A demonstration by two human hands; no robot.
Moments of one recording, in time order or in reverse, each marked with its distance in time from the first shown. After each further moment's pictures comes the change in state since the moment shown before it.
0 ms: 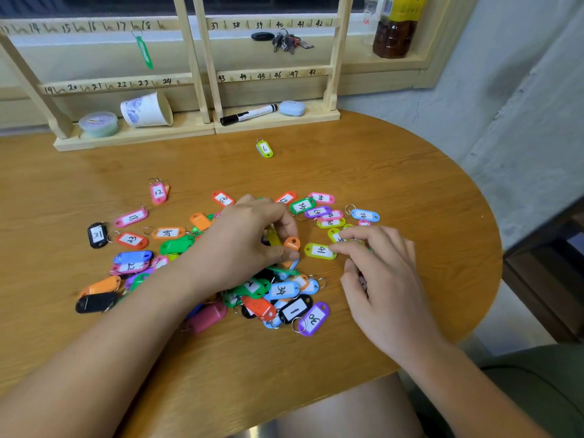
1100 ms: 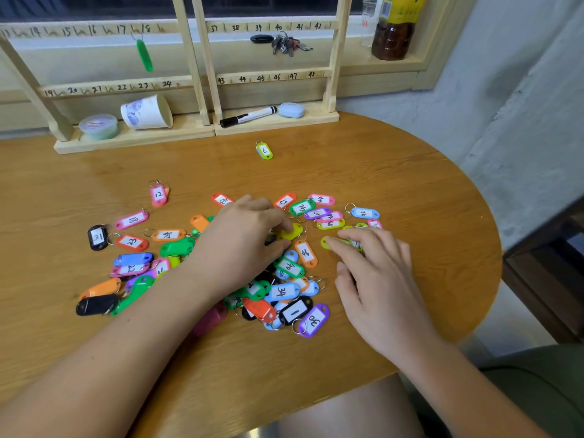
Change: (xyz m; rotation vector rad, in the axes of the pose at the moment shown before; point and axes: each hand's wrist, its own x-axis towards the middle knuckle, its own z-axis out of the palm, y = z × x) left_hand 0.004 -0.009 0.012 0.290 0.144 0.069; right_hand 0.001 0.001 0.004 -0.109 -0.095 0.002
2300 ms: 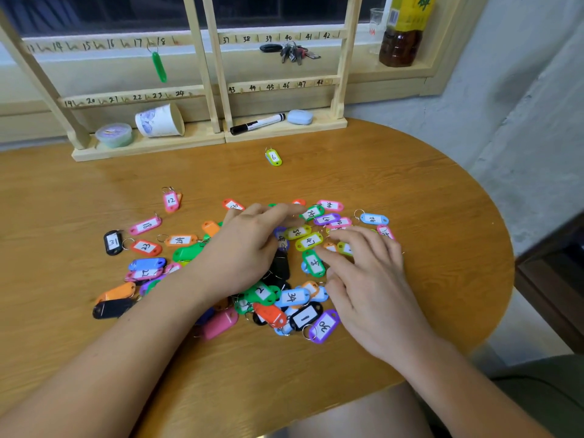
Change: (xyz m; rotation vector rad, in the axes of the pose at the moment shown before) left_hand -0.005 -0.005 -0.010 -0.174 -0.148 -0.082; right_hand 0.013 -0.014 0.003 -0.046 -0.117 -0.041
